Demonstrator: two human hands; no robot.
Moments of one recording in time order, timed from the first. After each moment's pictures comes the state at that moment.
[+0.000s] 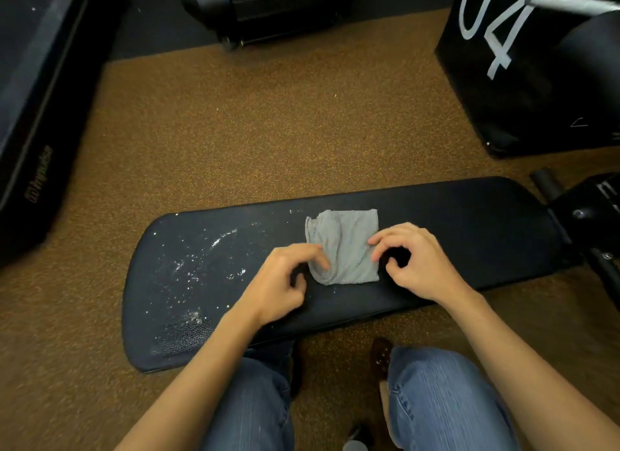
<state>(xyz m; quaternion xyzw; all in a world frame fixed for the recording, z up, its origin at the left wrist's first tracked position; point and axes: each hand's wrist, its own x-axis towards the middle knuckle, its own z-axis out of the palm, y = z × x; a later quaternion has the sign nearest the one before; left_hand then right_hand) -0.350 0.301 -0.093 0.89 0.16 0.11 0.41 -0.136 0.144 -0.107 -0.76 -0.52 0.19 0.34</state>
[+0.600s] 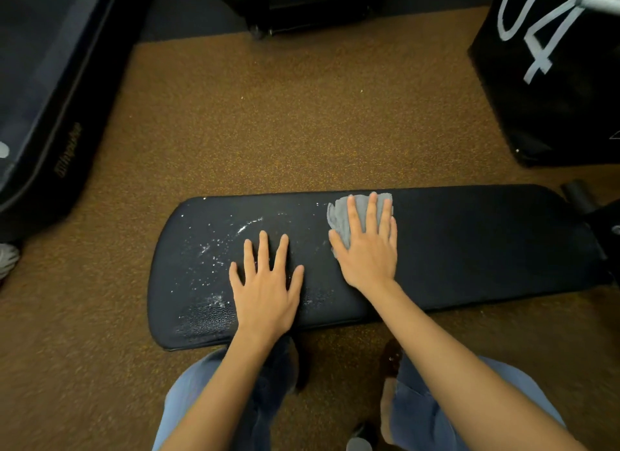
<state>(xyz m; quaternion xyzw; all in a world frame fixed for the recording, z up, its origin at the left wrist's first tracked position) -0.400 0.285 -0.125 0.86 0.49 -0.04 0.09 -0.223 0.236 -0.151 -0.89 -0.43 0.06 0.12</state>
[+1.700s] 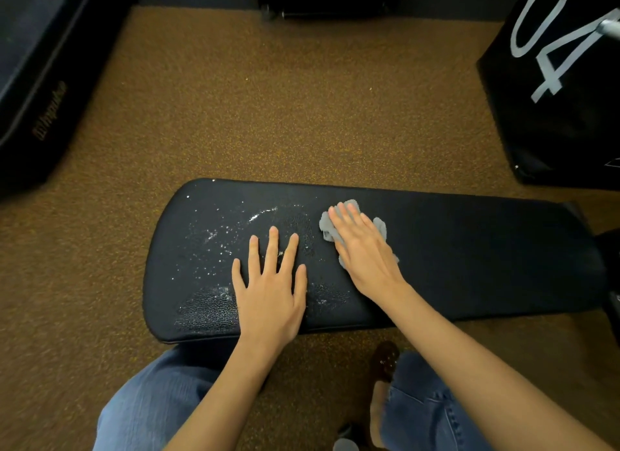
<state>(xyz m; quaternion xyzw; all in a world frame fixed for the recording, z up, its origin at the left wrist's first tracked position) -0.416 0.283 -0.136 0.86 0.50 0.03 0.10 -0.230 0.249 -0.147 -0.76 -0.63 0.08 0.14</state>
